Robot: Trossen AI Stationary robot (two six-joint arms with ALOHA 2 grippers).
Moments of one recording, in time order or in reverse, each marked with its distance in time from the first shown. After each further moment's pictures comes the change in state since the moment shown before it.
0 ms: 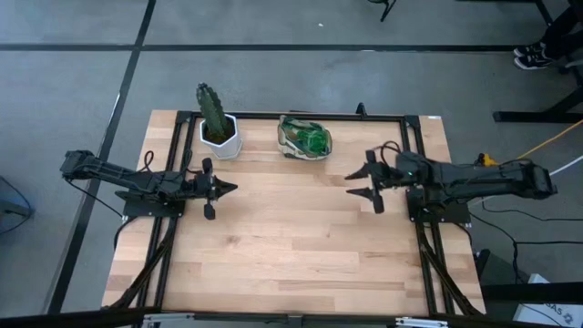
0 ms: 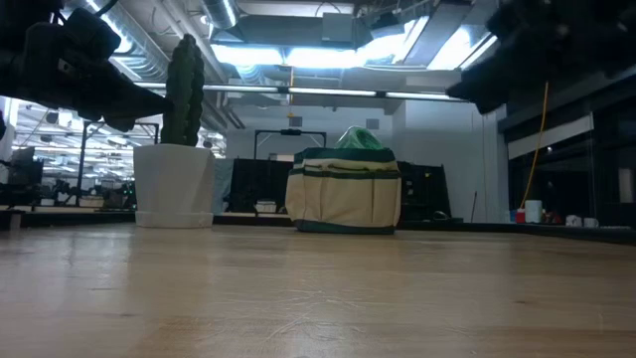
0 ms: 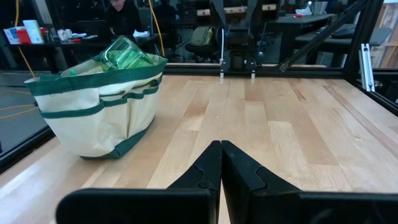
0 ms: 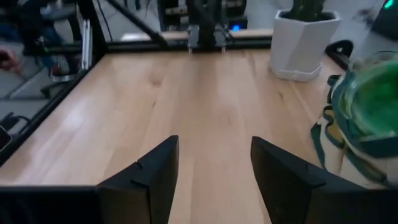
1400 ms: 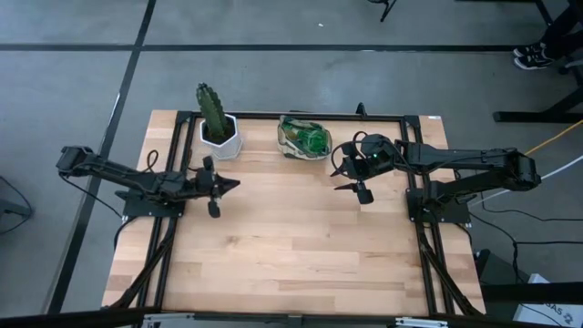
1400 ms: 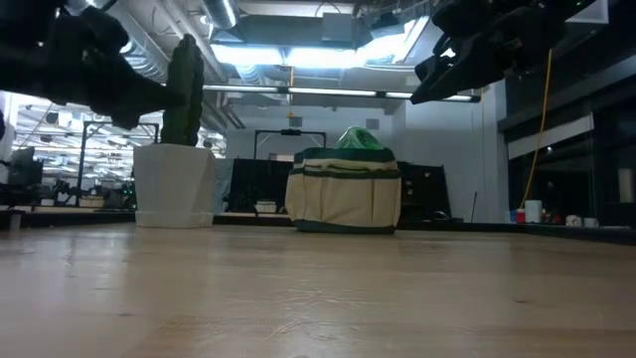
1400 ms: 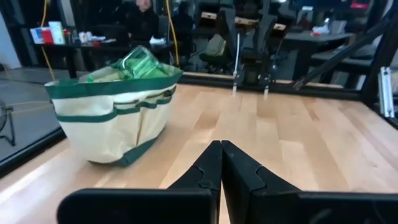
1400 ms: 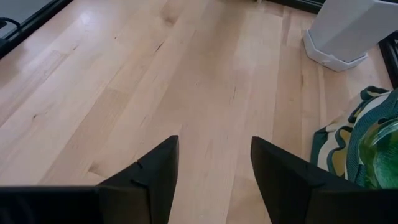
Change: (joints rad) left arm 0.000 0.152 0.011 0.189 -0.071 -0.044; right arm -0.099 0.378 0.374 -0.333 -0.155 -0.391
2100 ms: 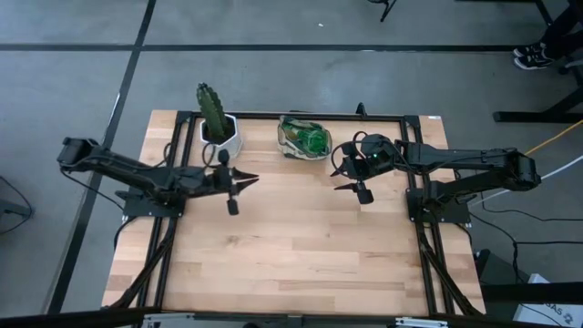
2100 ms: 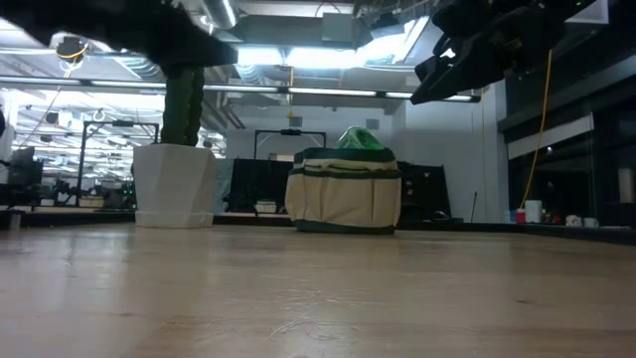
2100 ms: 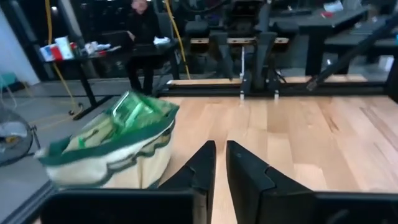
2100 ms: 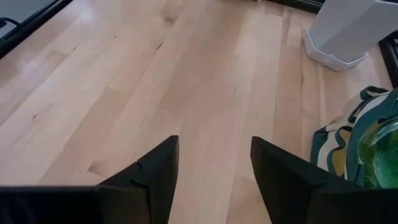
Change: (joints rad) left arm 0.028 0.416 0.366 -0.009 -0.006 0.124; right arm 0.000 0.000 0.000 0.000 0.000 0.000
